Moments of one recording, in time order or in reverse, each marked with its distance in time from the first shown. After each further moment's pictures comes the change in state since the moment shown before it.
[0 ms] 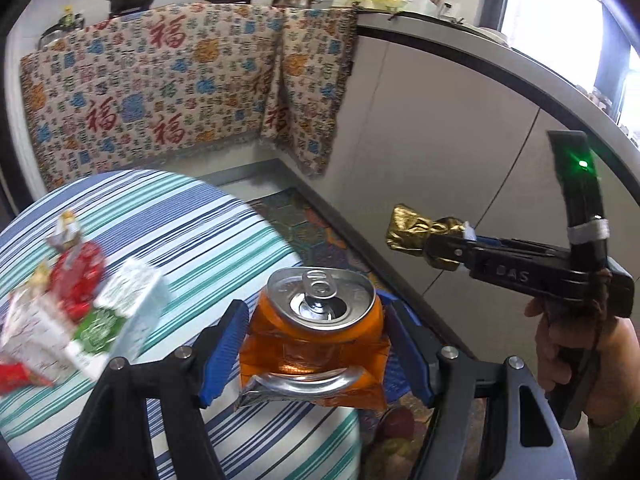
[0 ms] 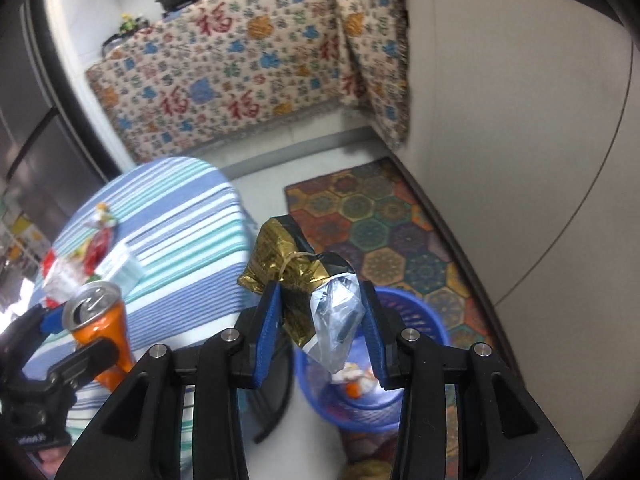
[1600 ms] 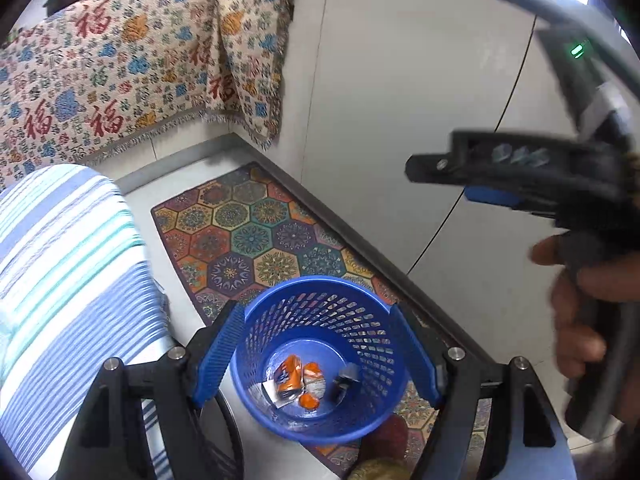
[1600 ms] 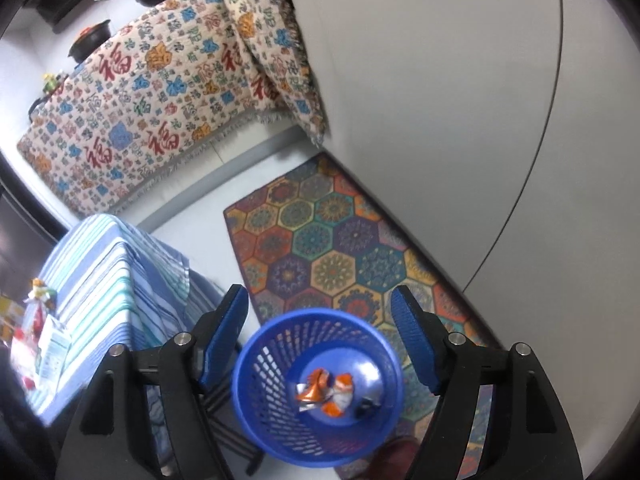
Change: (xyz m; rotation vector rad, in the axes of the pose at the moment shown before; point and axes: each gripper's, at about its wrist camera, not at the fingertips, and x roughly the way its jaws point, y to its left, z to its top) left arm 0.124 -0.077 -0.015 0.098 0.085 -0.024; right arm 0.044 -0.105 0.009 0.216 -0.028 -0.085
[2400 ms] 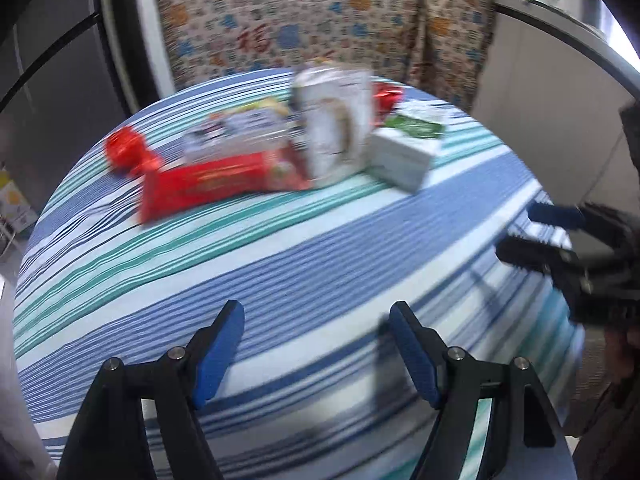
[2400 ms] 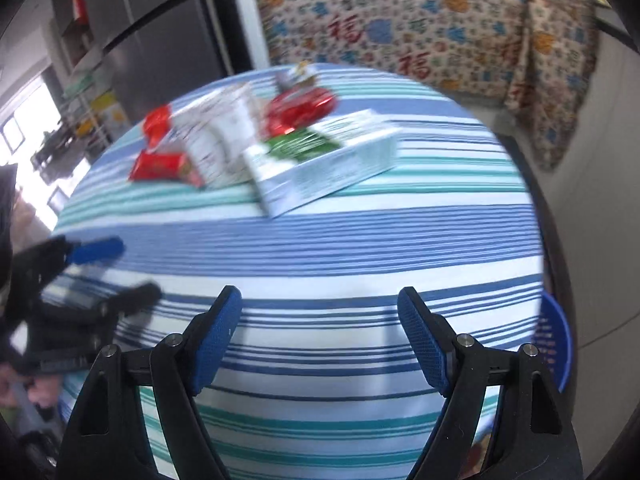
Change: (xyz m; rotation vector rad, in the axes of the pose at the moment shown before) left arm -0.209 0.253 -0.182 -0.287 0.059 0.386; right arm -0.037 0.307 -0.186 -0.634 0.129 0.340
